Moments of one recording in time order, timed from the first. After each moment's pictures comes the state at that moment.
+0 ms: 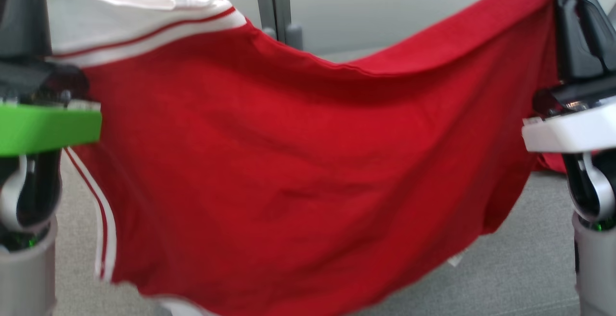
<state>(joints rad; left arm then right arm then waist) -0.57 0.35 -0.09 -0.42 -0.52 -0.01 0.20 -0.44 -0.13 -0.02 -0.43 0.10 0.13 0.20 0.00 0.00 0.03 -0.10</state>
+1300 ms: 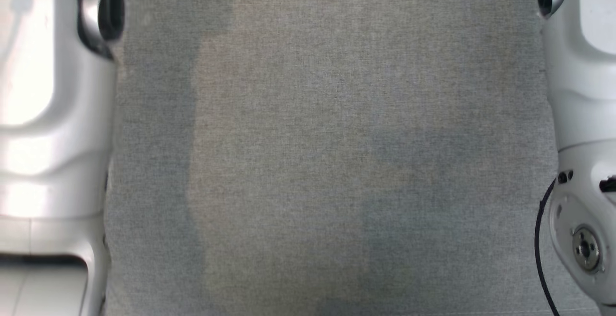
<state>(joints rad) -1.15 0.15 -0.22 0.46 -0.37 -0.11 -0.26 -1.28 -0.06 -0.14 0.79 -0.26 0.13 -0.26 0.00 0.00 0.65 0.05</state>
